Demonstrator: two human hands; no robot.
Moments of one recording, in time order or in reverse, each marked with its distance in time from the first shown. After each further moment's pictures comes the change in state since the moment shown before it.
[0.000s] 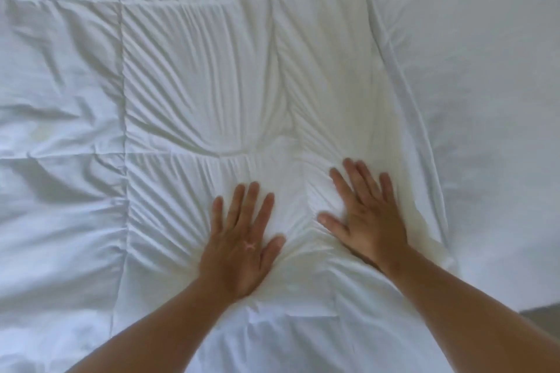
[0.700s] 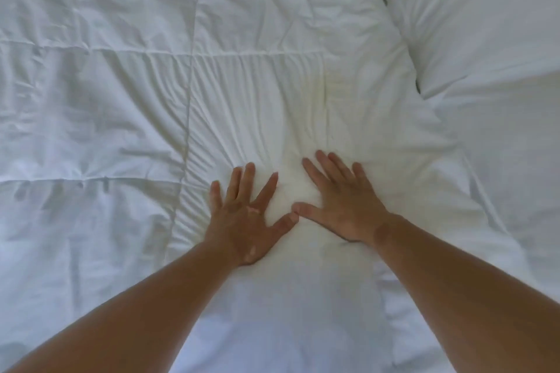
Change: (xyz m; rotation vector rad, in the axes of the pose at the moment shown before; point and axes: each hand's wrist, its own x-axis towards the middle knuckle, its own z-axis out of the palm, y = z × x) left_hand 0.339 -0.202 -0.145 -0.009 -0.090 -0.254; right_hand 0.417 -0.085 -0.127 0.124 -0.127 -0.163
